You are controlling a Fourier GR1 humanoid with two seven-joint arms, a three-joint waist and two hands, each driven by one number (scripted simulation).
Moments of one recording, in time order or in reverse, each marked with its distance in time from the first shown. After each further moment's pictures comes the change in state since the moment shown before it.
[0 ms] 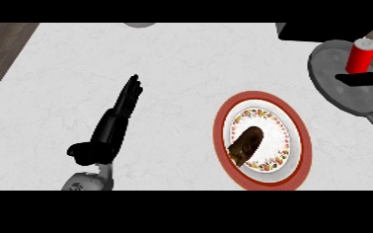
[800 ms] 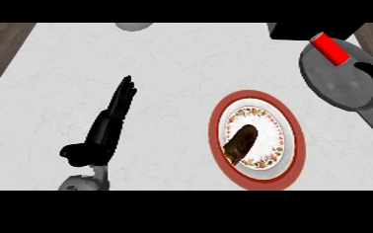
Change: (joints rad) left arm 0.022 0.005 0.023 -0.015 0.005 0.010 0.007; right arm 0.026 -0.051 -0.276 -0.003 -0.303 0.128 -0.339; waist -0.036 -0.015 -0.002
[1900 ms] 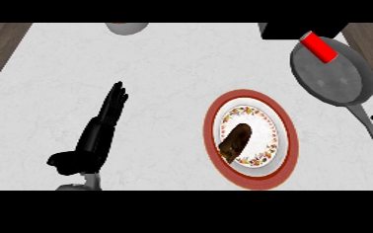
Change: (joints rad) left arm 0.061 0.011 0.028 -0.034 0.003 -0.019 -0.004; right arm 0.322 -0.011 0.050 -0.131 -0.190 0.447 -0.238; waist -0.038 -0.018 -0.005
